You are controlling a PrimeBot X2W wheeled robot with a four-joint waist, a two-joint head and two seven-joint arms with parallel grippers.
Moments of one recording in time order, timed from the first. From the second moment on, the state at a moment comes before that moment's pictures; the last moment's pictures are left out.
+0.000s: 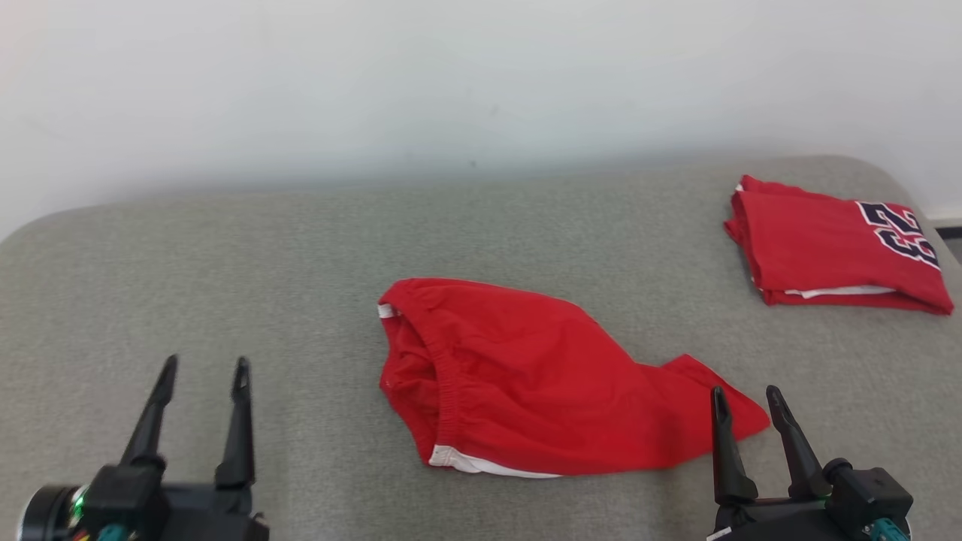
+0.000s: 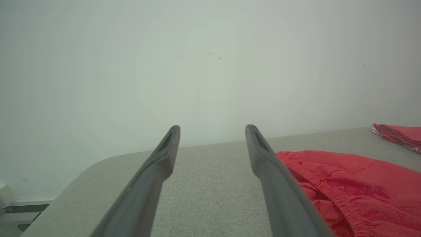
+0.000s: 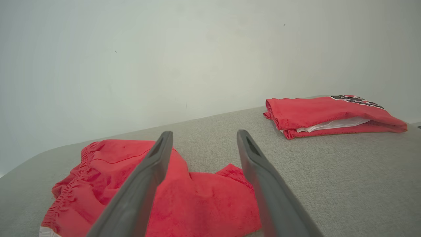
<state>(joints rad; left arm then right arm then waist) -0.10 0.21 -0.05 0.10 -0.18 -0.07 -0.26 0.02 -0.06 -0.05 0.13 0.21 0.13 -0.26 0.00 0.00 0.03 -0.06</state>
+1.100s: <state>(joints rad) -0.05 0.12 -0.21 0.20 -0.18 -0.13 -0.26 0.01 -0.06 -0.03 0.15 0.22 0.13 -0.26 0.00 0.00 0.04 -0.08</state>
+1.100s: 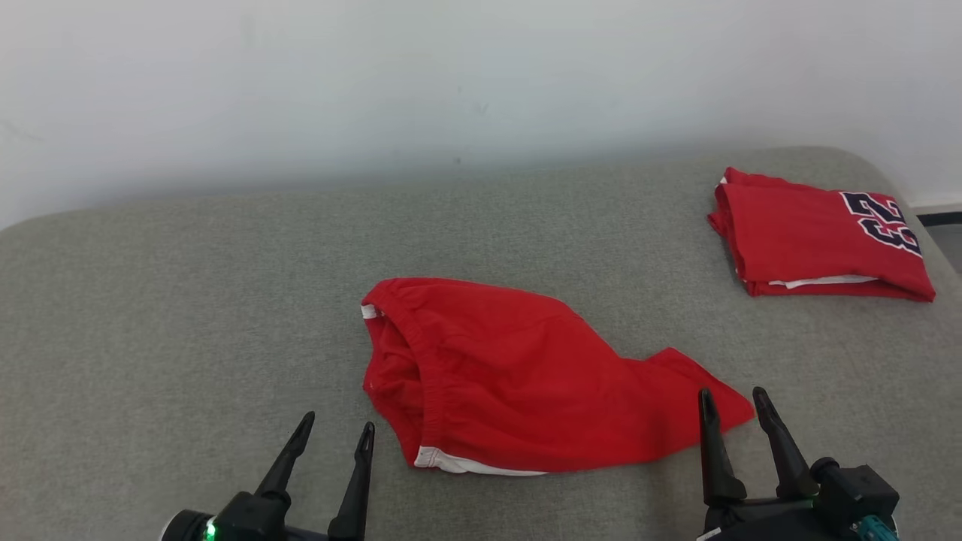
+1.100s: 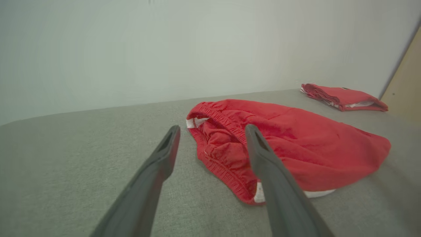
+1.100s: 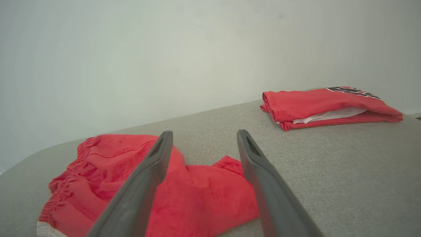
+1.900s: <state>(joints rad) -0.21 0.19 -0.46 0.50 -0.36 -0.13 -0.26 -0.01 -0.06 -0.05 0.14 0.22 0.13 -0.26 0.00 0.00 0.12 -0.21</state>
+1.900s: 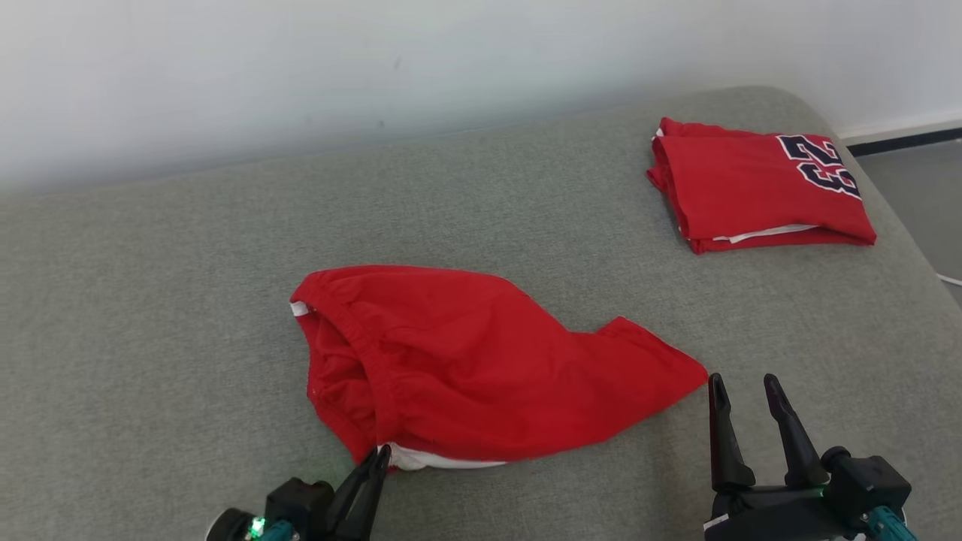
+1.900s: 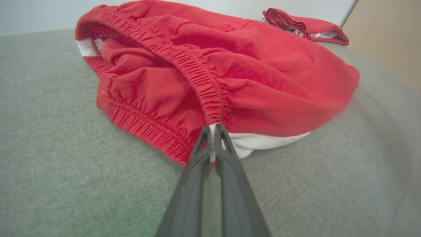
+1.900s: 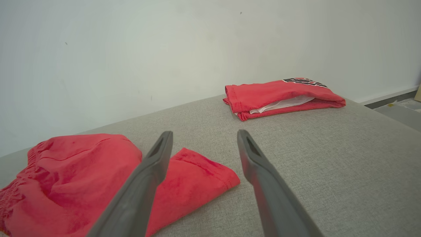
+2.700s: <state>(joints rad) 0.02 0.20 -0.28 0.28 -0.32 -0.13 -0.26 0.03 -0.07 -0.06 0.17 0.22 0.13 -0.26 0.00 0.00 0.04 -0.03</state>
